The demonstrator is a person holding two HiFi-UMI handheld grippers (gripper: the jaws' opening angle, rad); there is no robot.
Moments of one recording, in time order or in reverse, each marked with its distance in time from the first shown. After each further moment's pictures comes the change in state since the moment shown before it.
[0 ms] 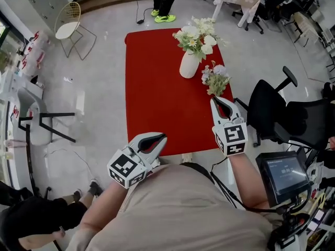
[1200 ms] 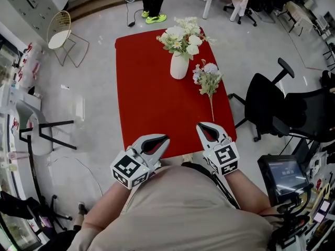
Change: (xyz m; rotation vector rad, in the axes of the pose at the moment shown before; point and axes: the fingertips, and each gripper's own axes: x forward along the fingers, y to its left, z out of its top) left arm 0.034 -0.016 -0.003 0.005 0.039 -0.074; right arm -0.043 0.065 -0.055 0.122 0.065 0.193
